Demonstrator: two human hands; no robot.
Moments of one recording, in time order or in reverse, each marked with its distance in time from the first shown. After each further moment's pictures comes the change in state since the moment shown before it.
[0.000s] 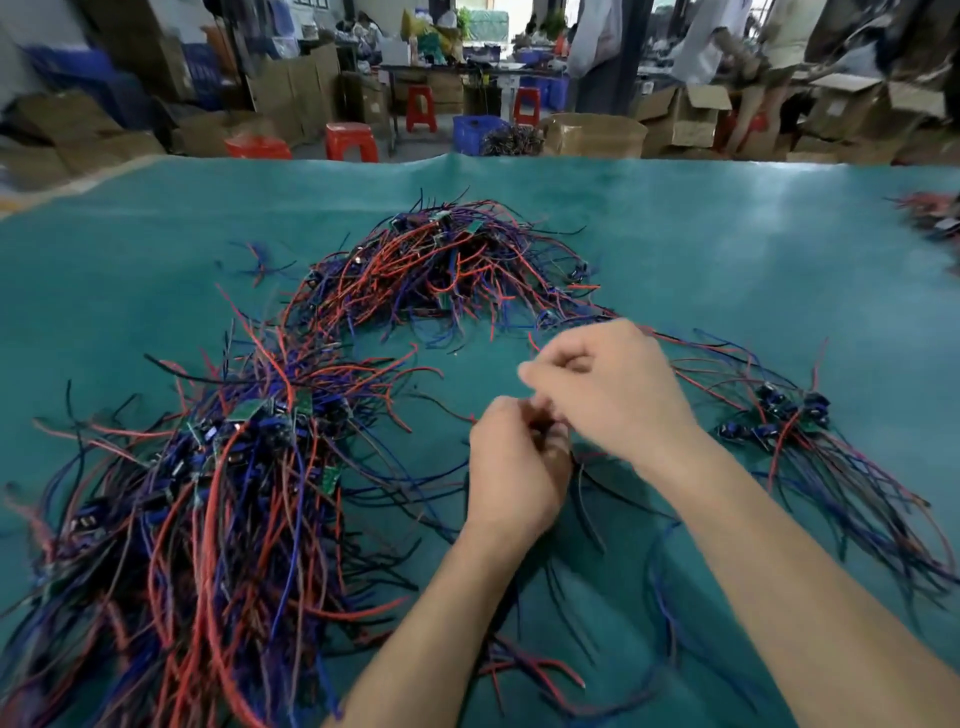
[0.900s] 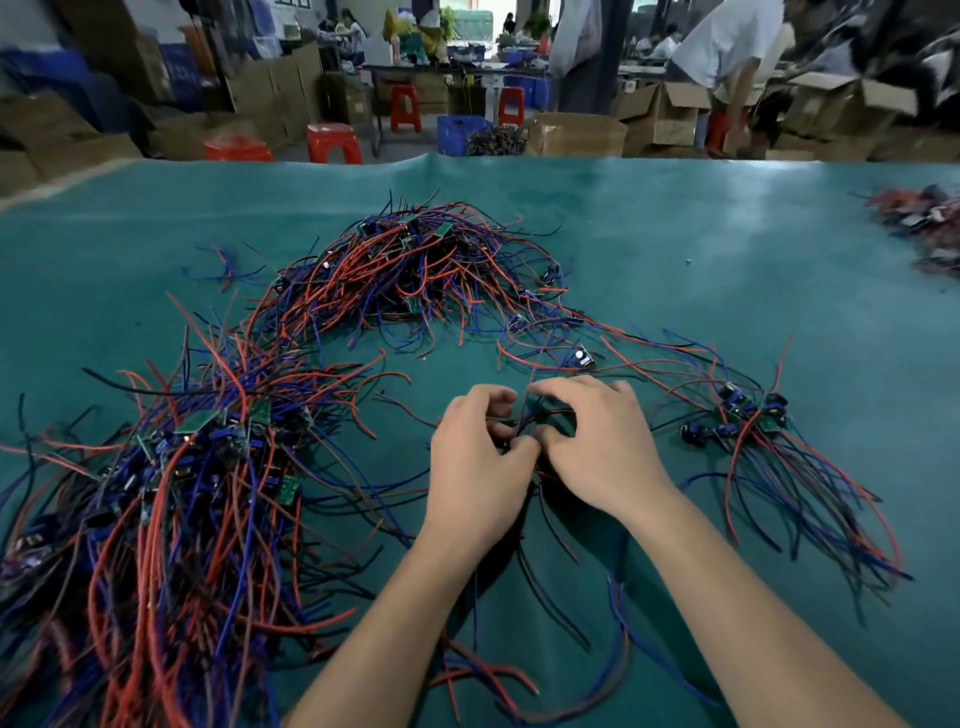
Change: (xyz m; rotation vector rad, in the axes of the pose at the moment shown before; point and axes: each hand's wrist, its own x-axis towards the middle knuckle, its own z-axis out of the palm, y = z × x) left_hand -0.002 0.004 -0.002 -0.166 -0.027 -0.079; right_hand -0.008 0.067 0.013 -0.307 -0.001 -0.011
